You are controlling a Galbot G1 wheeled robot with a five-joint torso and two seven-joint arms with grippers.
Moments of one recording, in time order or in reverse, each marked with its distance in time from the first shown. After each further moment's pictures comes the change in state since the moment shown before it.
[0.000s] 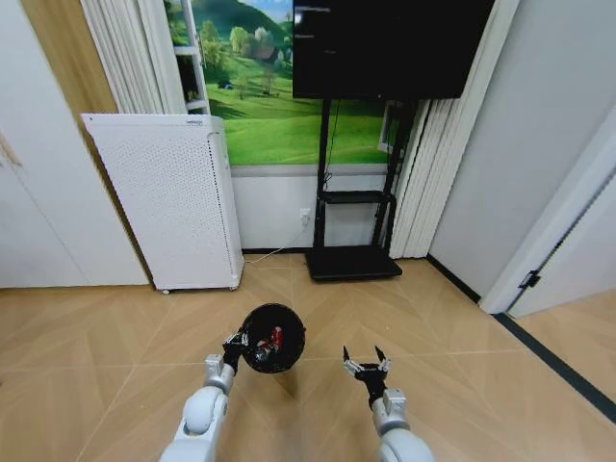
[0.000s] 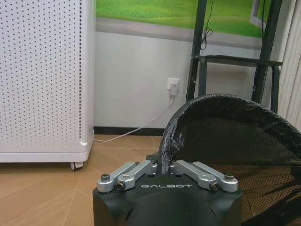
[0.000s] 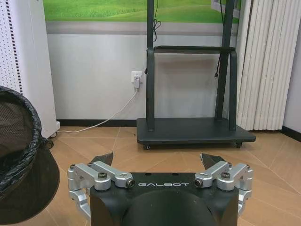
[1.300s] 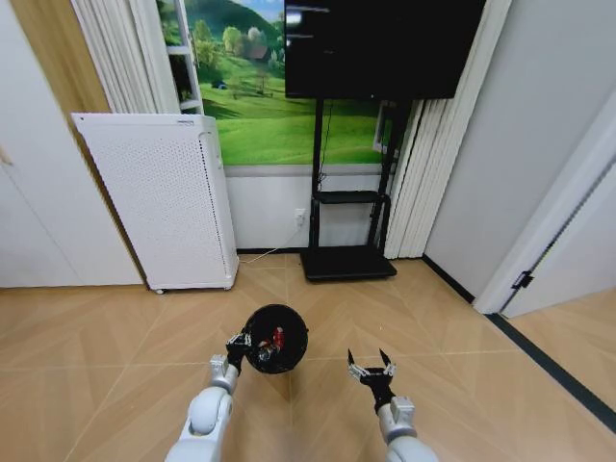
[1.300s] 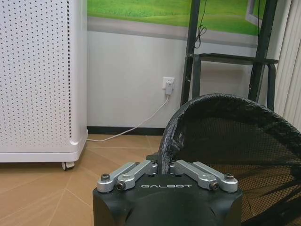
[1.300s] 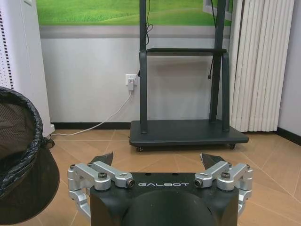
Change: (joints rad) left arm -0.005 -0.026 0.012 0.006 0.033 -0.001 -0.018; right arm -0.018 -0.015 0.028 -0.026 0.024 0.065 -0.032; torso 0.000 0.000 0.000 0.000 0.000
